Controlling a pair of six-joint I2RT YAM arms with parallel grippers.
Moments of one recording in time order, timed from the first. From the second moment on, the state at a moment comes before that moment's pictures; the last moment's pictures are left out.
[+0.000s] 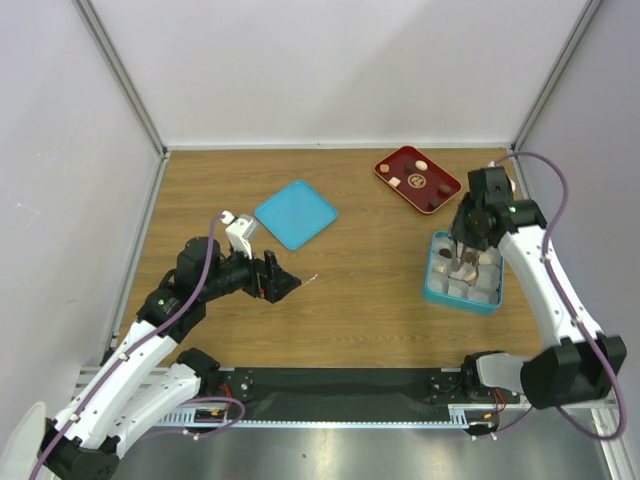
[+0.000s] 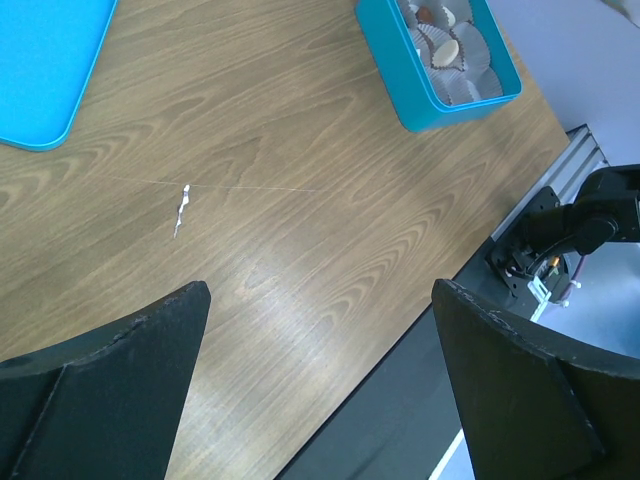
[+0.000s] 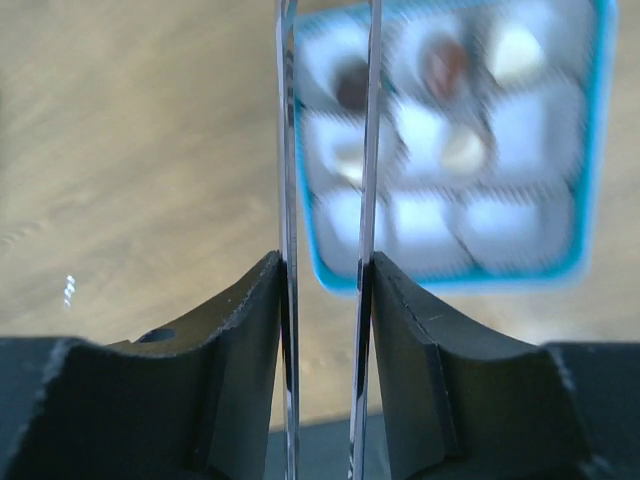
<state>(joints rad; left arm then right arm) -0.51 0.69 0.70 -0.43 0.38 -0.36 0.16 1.23 1.24 -1.01 0.19 0.54</state>
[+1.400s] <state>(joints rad) -0.50 0.72 0.70 -0.43 0.33 -0.36 0.21 2.18 1.91 -0.64 0.15 0.25</state>
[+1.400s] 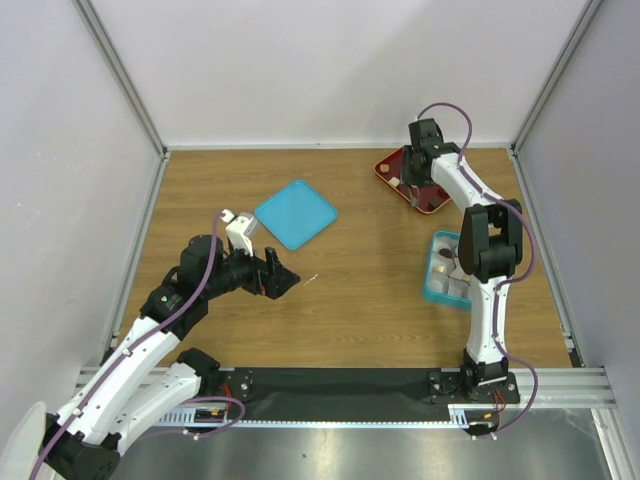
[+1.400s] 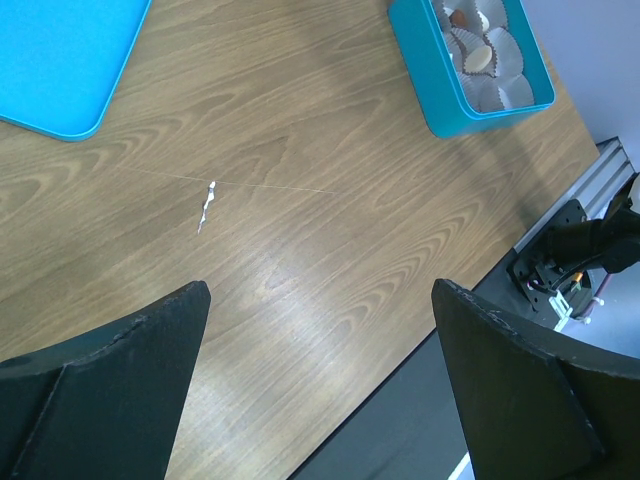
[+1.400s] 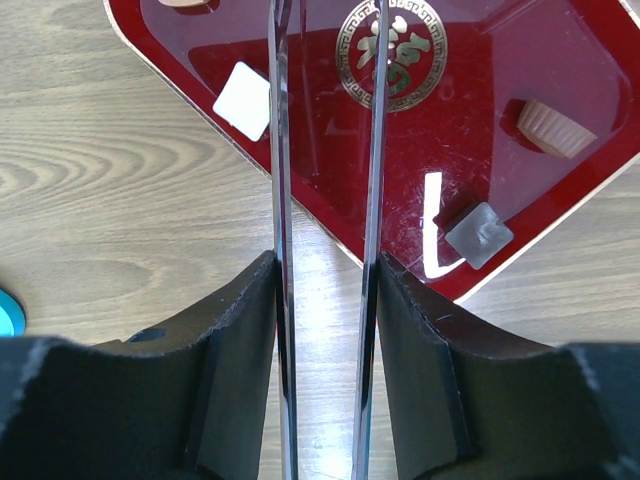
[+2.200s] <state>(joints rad) -0.50 0.73 0.70 -0.43 0.33 -0.36 0.18 2.18 1.90 -0.61 0.15 0.22</state>
